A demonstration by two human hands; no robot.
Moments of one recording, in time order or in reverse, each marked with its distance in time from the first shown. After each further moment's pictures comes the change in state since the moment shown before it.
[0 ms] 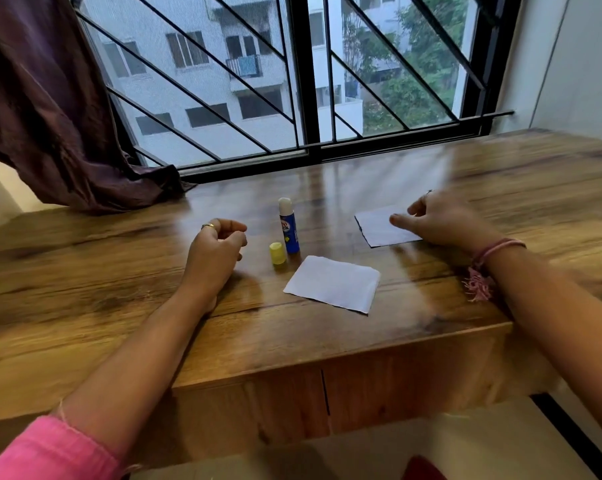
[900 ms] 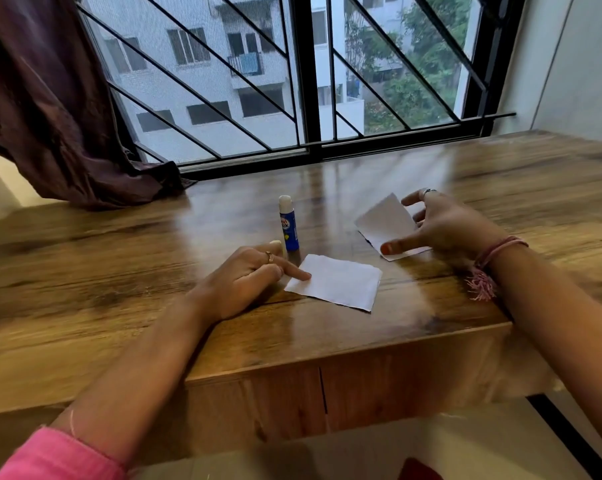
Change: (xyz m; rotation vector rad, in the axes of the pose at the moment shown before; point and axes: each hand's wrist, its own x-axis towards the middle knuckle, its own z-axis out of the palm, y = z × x) left_hand -0.030 0.019 -0.002 0.250 -0.702 0.482; right_hand -0.010 -0.004 -0.007 0.245 -0.209 0.103
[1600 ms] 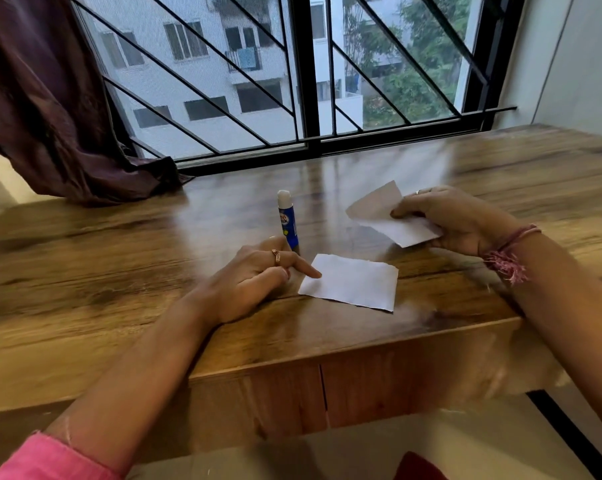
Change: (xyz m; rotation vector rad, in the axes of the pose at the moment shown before) left_hand -0.002 0.007 0.004 0.088 -0.045 0.001; right_hand -0.012 -0.018 0.000 0.750 -0.153 0.138
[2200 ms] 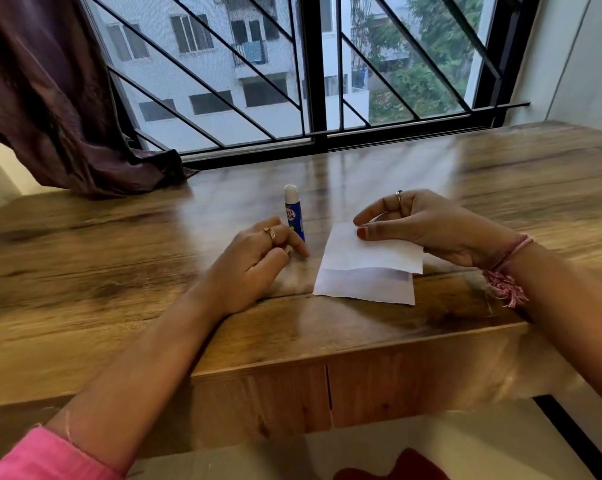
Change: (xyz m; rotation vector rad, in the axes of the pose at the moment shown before) left_hand 0.003 -0.005 0.001 0.011 0.231 0.033; right_hand -0.011 0.003 0.029 -0.138 -0.278 -0.180
